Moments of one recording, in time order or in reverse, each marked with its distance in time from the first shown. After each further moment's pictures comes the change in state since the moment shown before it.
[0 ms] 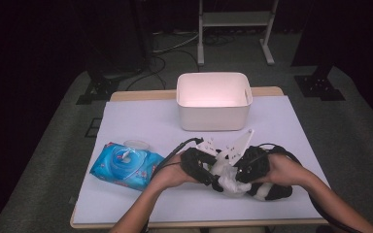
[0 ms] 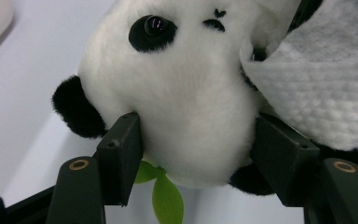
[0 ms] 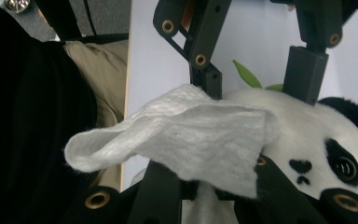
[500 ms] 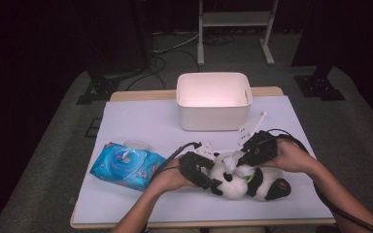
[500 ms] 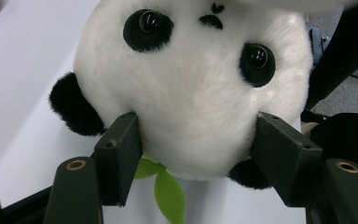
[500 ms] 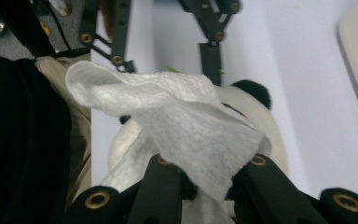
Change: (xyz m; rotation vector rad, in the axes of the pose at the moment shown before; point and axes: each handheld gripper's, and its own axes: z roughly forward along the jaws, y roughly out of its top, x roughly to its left) left arm -0.002 -0.010 0.003 0.002 -0.012 -0.011; right arm -0.034 -0.015 -0.029 -0.059 -0.070 0.102
